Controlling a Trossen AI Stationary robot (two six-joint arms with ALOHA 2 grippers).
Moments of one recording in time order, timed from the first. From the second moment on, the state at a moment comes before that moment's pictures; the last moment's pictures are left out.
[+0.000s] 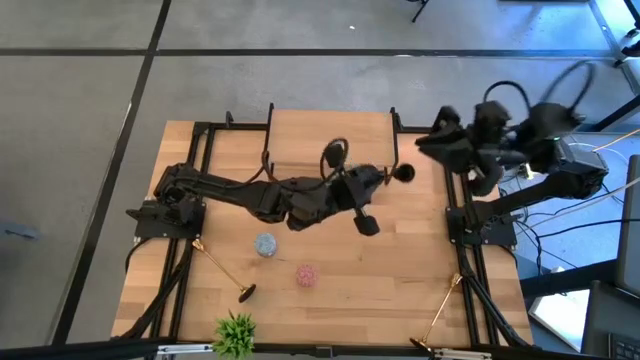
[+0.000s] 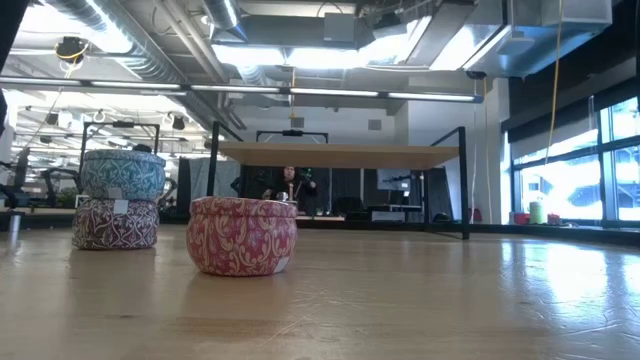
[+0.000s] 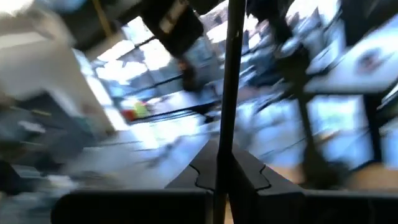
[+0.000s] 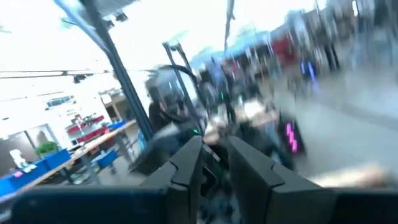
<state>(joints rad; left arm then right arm) -0.22 1.89 1.97 -0.03 -0.74 0.32 0.14 1.00 1.49 -0.26 0.03 0.37</state>
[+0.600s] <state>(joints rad) 0.02 1.89 1.97 -0.09 -0.47 -0.01 0.24 0.98 1.49 -0.48 -0.10 0.22</state>
